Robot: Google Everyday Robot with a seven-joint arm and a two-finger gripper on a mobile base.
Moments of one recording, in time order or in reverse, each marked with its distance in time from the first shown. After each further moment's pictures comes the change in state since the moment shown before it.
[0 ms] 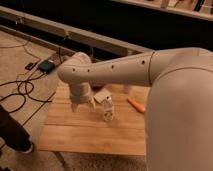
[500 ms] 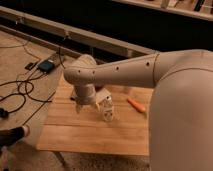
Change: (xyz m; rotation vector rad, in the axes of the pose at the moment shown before) arm 0.003 -0.029 0.017 0.007 0.020 0.057
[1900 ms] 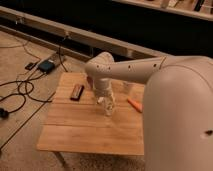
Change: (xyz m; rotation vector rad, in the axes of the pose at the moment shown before) arm -0.083 -0.069 0.023 0.053 -0.030 0.036
